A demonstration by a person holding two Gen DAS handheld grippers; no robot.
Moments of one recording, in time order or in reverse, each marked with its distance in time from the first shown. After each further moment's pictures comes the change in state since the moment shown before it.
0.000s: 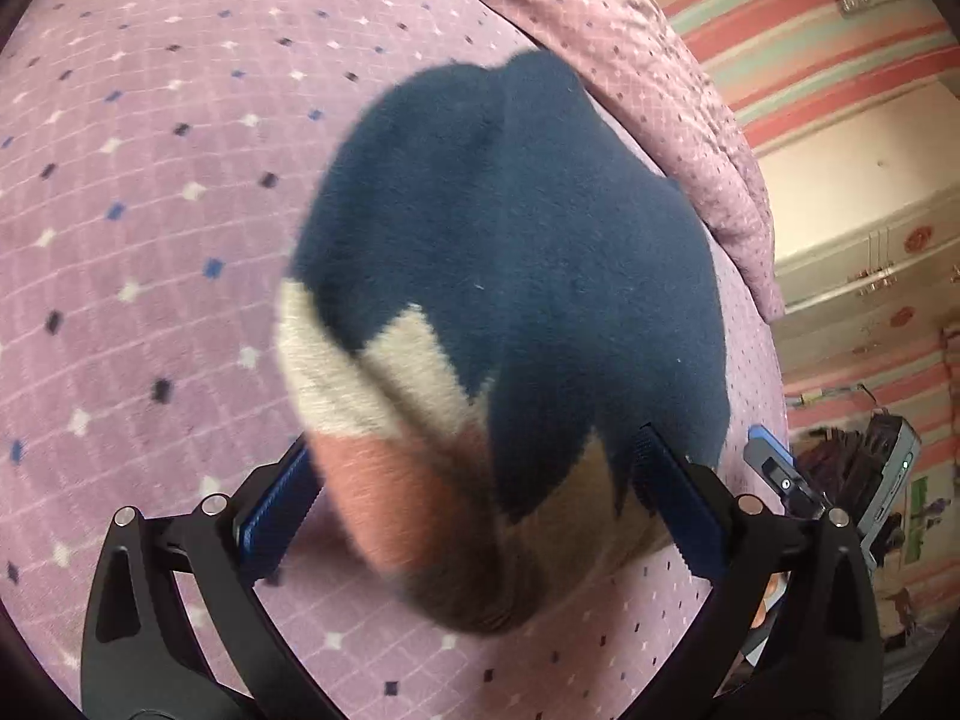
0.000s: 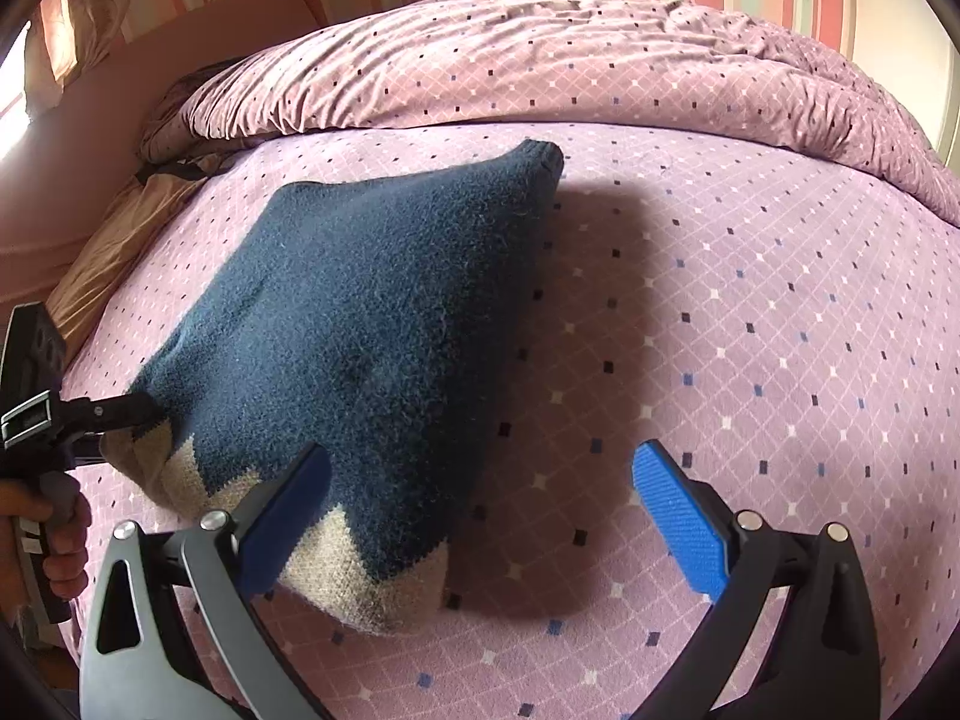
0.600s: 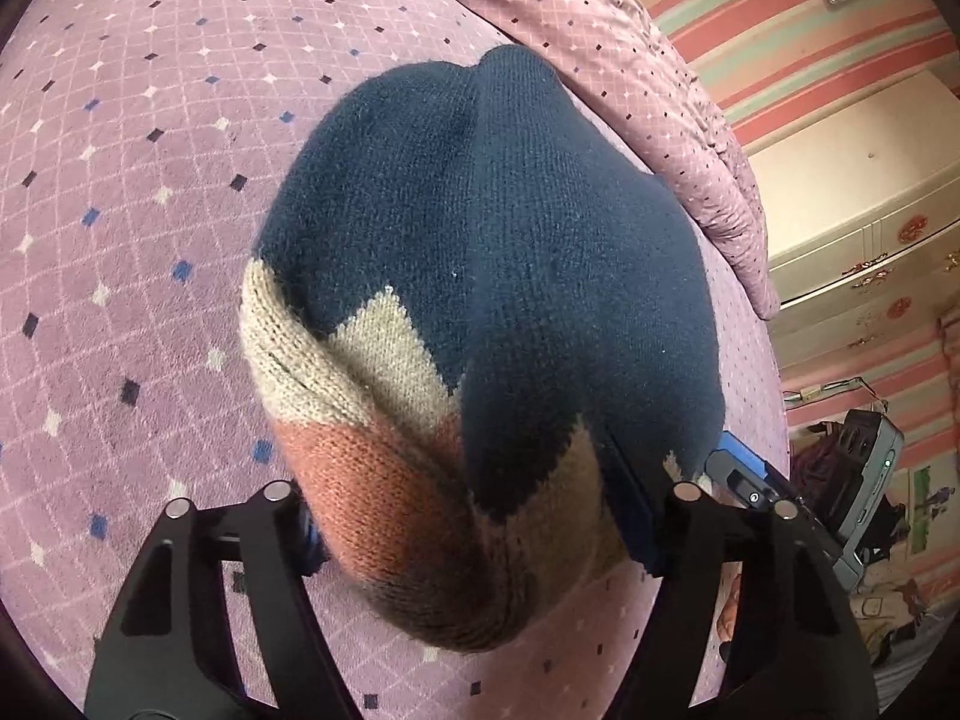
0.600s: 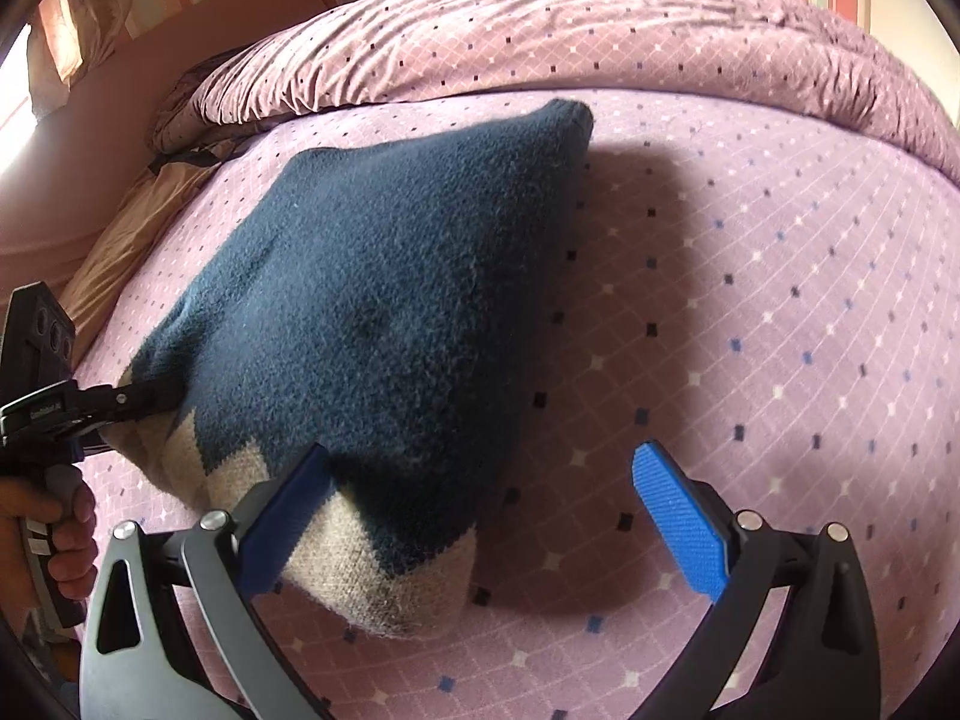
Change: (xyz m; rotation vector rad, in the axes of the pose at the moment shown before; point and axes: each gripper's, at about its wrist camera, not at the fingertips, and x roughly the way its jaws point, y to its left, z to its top) left arm -0.009 0.000 -0.014 0.016 -0.048 0.005; right arm 0.022 0.003 -0.012 0.025 0.054 0.072
